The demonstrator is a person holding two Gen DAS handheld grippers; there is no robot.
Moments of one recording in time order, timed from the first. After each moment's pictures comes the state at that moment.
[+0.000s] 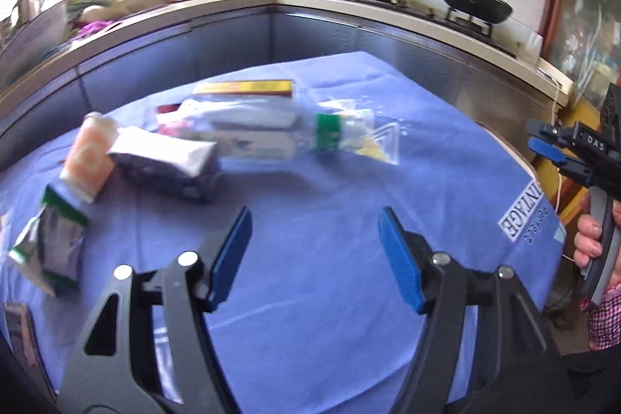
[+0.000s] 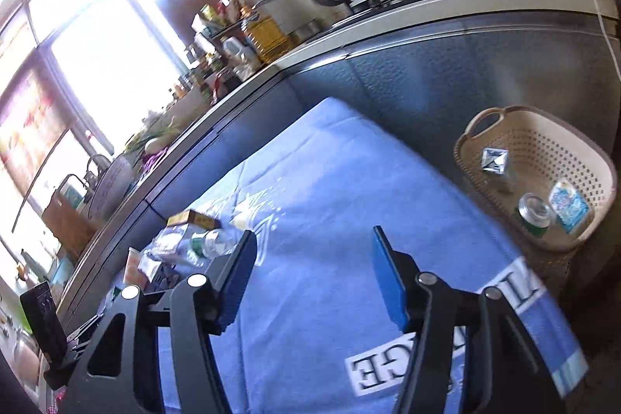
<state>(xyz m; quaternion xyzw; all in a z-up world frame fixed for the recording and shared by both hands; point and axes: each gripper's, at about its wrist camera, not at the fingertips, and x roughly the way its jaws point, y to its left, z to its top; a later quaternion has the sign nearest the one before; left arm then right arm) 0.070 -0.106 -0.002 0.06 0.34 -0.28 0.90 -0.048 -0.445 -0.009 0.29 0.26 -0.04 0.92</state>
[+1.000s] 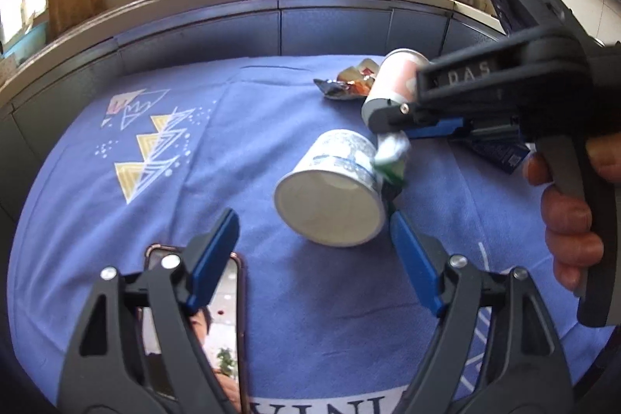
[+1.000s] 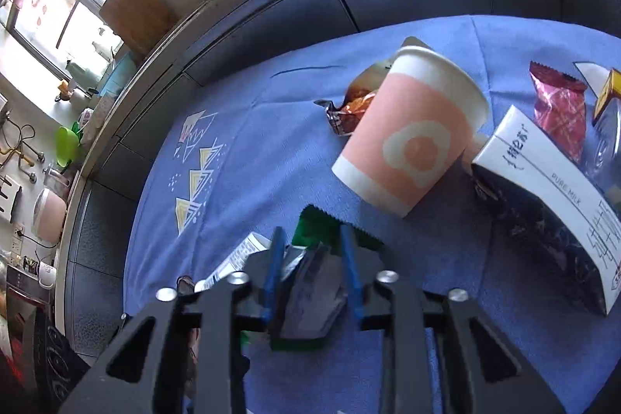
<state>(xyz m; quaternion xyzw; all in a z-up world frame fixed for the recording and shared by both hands) 0.129 0.130 -0.031 -0.01 0.38 -0.08 0.92 0.226 -0.037 -0.044 0.15 0.52 0.25 0.80</state>
